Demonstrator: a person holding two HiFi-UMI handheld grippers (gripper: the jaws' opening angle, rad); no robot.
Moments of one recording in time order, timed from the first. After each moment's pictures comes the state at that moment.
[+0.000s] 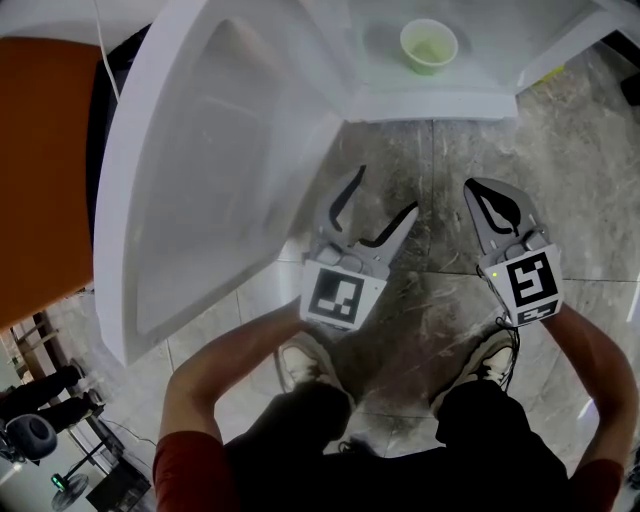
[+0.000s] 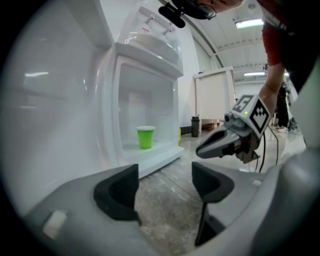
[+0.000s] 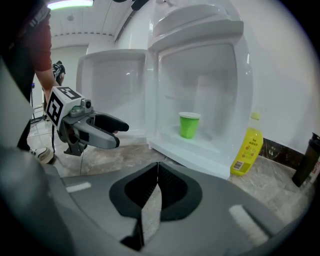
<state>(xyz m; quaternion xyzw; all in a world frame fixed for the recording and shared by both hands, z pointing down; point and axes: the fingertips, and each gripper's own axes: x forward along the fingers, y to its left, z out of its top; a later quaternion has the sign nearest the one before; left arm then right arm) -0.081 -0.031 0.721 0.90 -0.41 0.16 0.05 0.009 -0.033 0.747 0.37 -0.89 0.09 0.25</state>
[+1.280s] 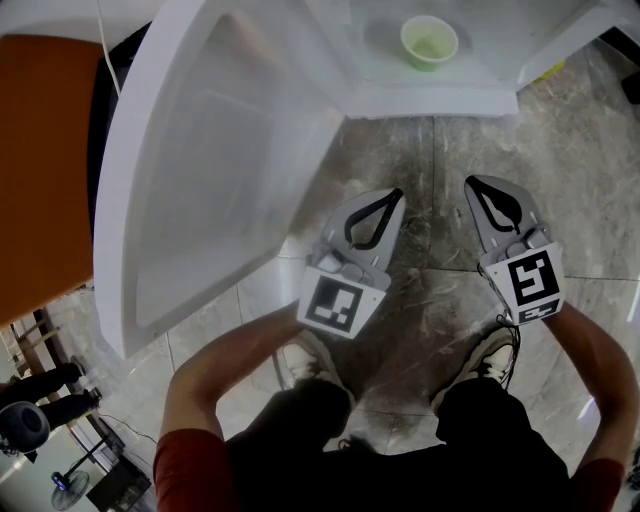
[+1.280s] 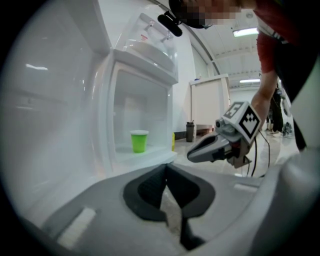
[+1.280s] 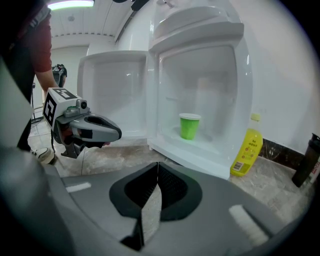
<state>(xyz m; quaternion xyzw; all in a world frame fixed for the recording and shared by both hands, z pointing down) -0.072 -0.016 0.711 0.91 -0.39 0.13 0.05 0.008 -0.033 0.743 0.37 -0.89 0.09 0.24</state>
